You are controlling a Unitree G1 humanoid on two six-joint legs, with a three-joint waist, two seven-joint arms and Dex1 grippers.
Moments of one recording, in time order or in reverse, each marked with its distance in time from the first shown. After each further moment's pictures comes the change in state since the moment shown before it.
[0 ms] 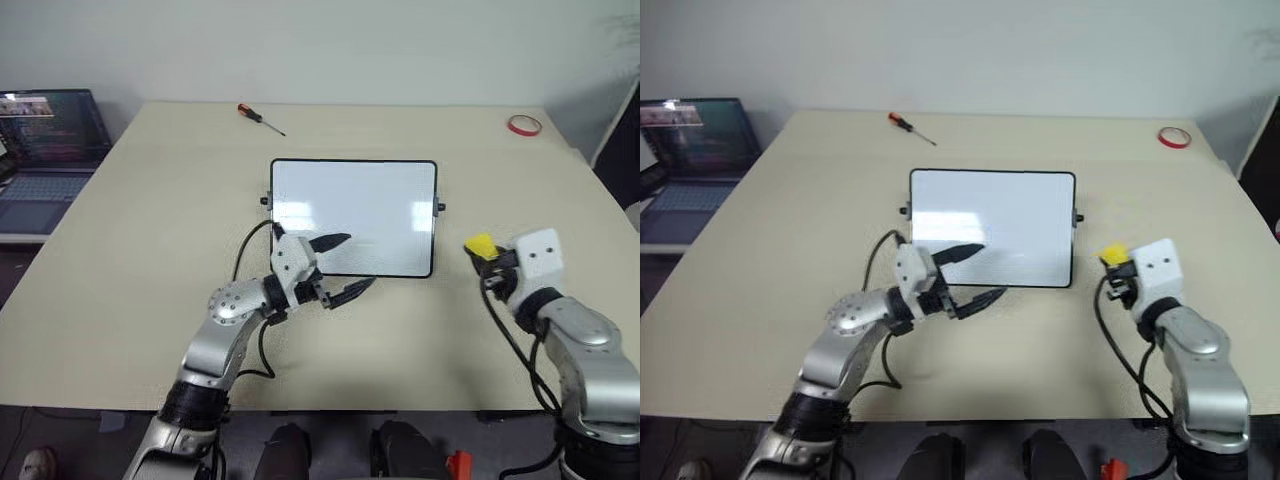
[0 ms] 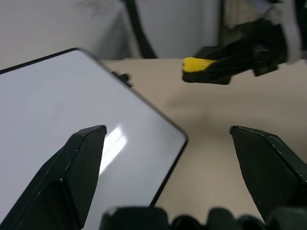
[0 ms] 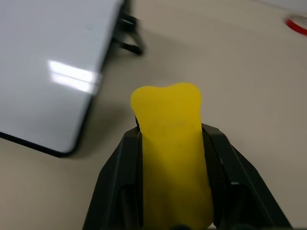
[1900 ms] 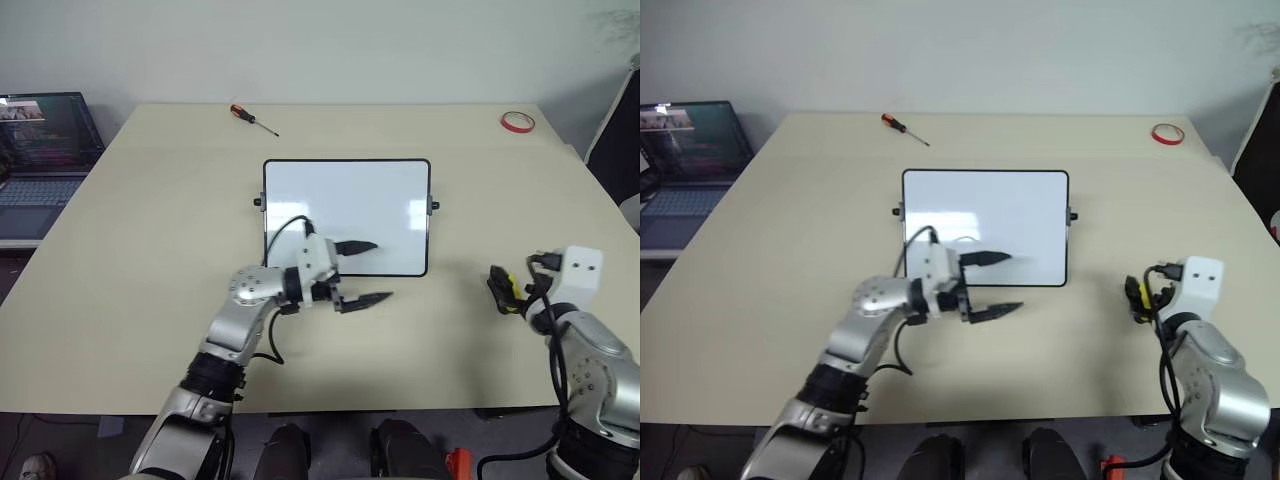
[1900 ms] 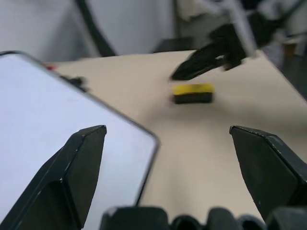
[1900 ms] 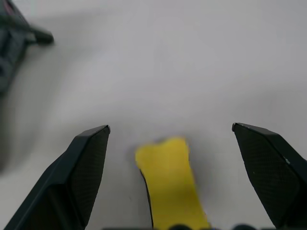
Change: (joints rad) left arm -0.009 0.008 0.069 -0.016 0.005 0.048 0.013; right arm -0.036 0.131 -0.219 0.012 0.231 0.094 -0.214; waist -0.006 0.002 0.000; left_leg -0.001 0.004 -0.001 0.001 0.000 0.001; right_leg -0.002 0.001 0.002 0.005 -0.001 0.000
